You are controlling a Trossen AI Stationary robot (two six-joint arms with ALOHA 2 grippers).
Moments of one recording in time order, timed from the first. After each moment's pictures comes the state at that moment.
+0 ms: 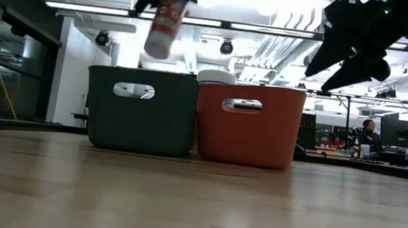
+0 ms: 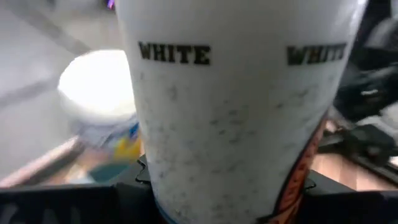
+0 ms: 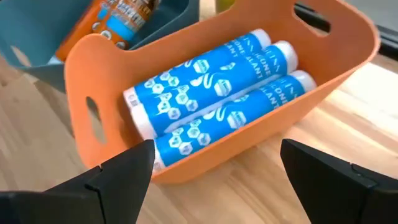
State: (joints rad) left arm 0.18 1.17 1.06 -0.17 -0.27 -0.33; right arm 0.19 1.06 0.70 -0.53 0.62 0.85
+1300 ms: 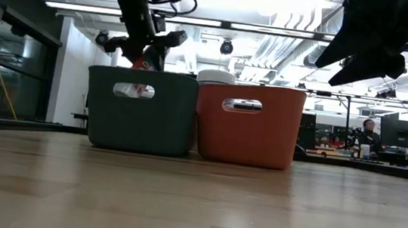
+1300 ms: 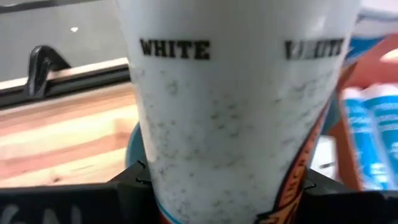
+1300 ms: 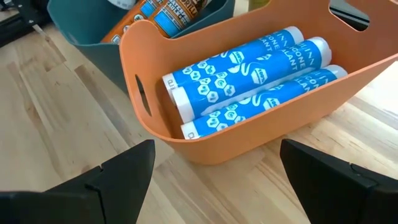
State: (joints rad) left arm 0.33 1.46 1.15 -0.63 -0.55 -0.80; right arm 0.40 1.10 0.71 -0.53 0.74 0.97
